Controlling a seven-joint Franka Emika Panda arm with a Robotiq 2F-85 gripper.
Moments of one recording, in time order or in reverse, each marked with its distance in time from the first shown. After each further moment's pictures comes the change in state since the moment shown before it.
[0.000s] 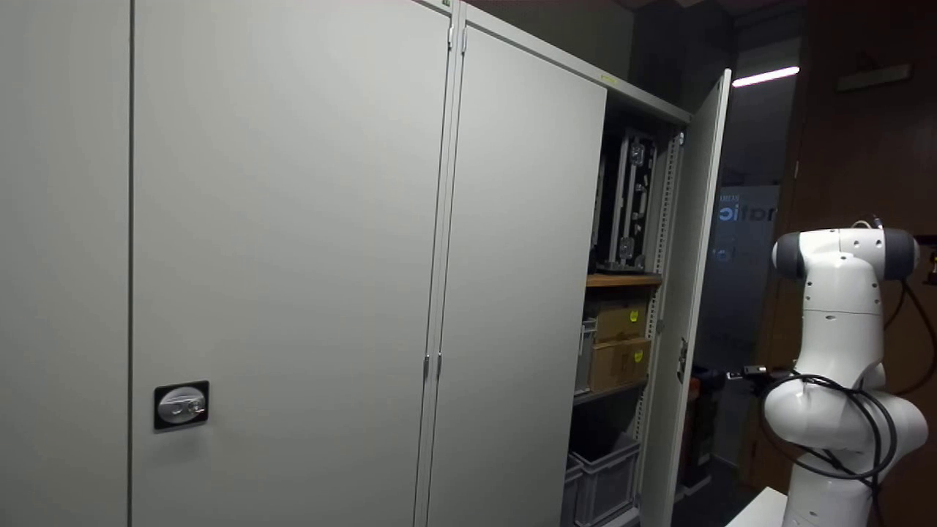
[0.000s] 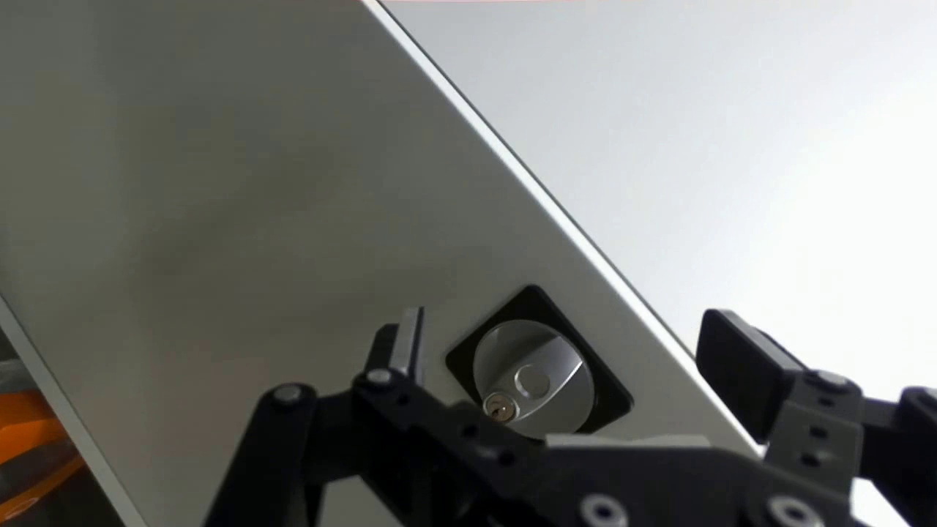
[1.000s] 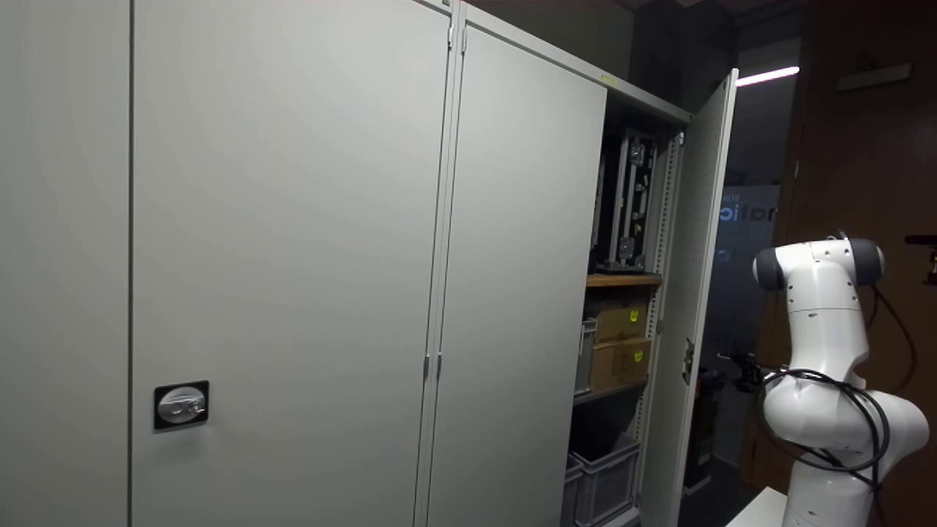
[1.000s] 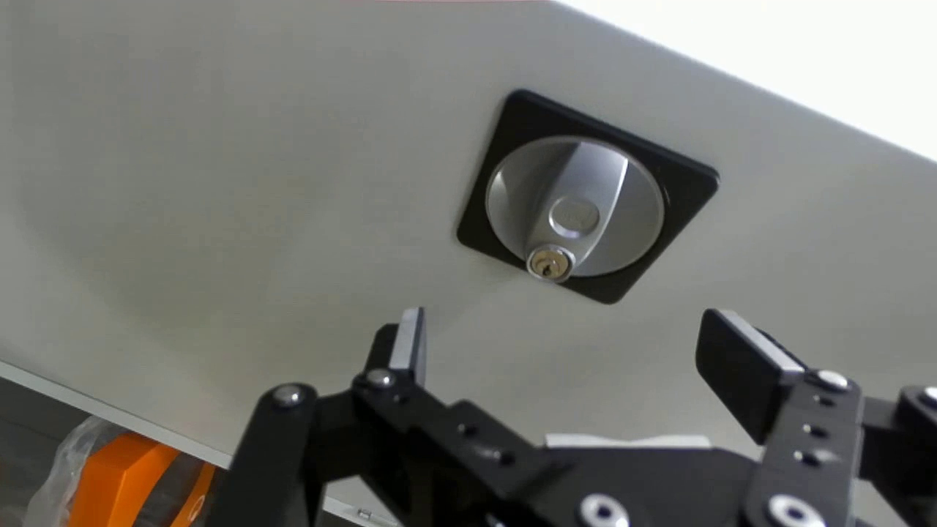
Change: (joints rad) arm -0.029 0.198 0.055 0.096 0.421 -0.196 0.400
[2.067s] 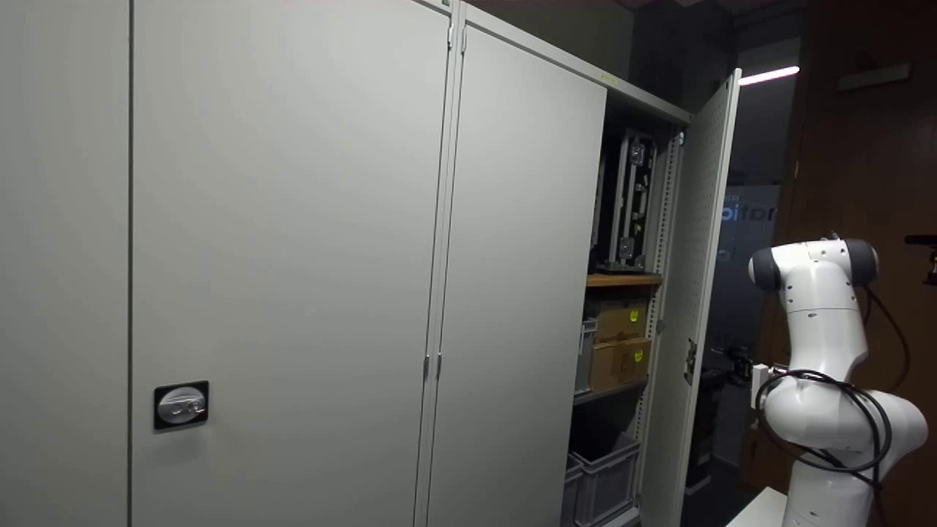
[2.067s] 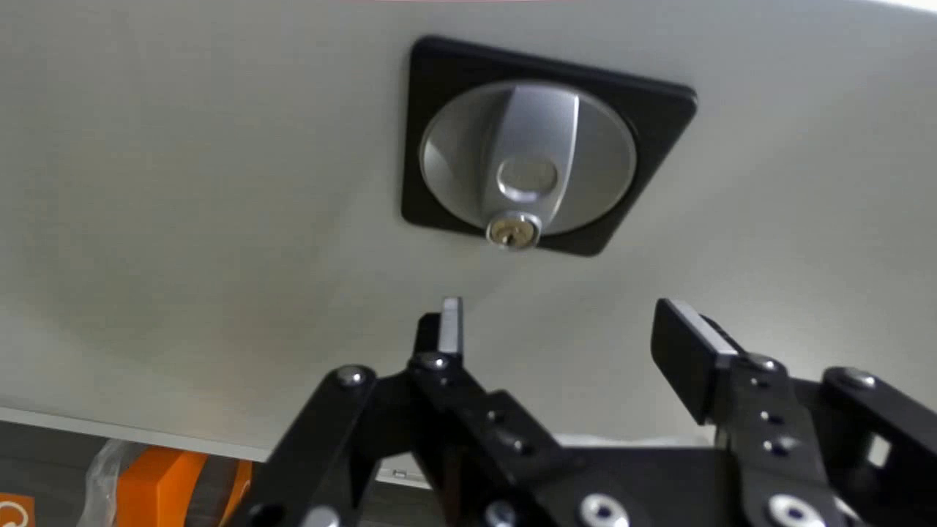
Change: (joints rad) arm 0.030 0.005 0.024 -0.023 0.192 -0.003 0.179
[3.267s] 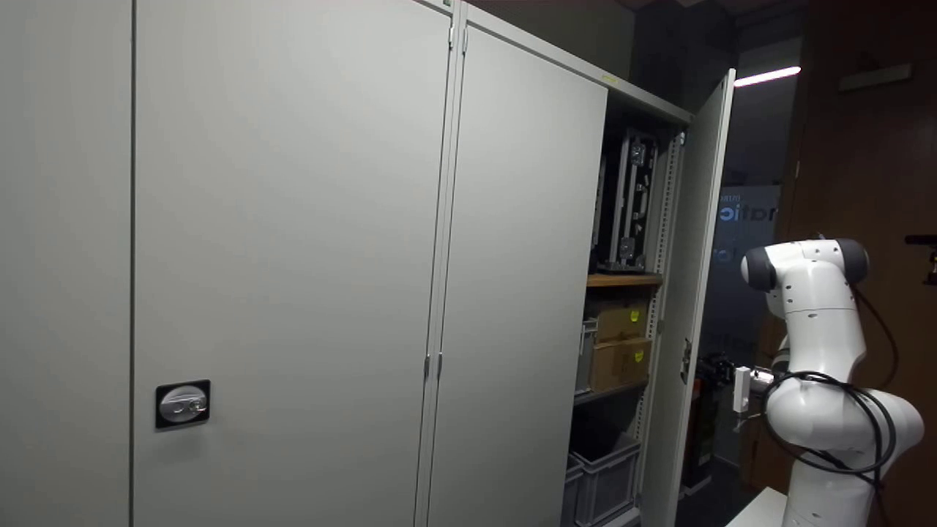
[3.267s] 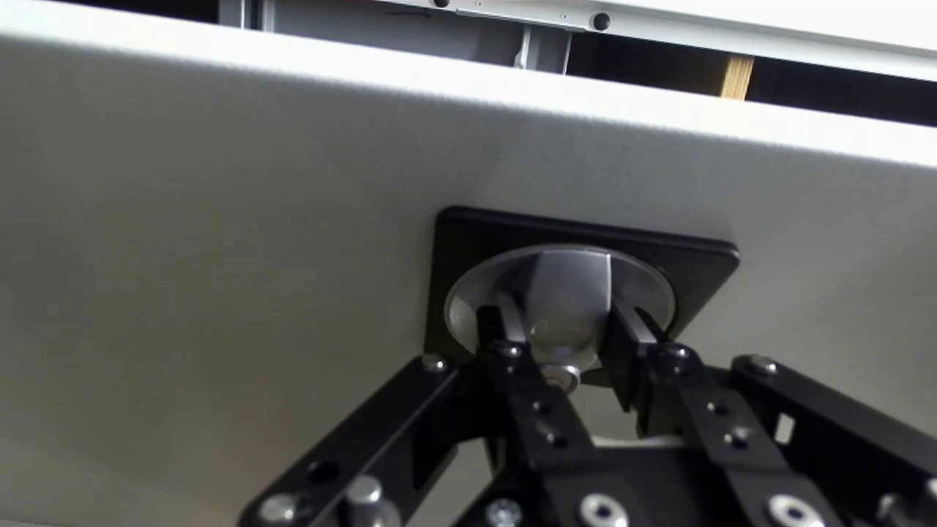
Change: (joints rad) arm 0.074 -0.002 0.030 -0.048 0.020 0.012 0.001
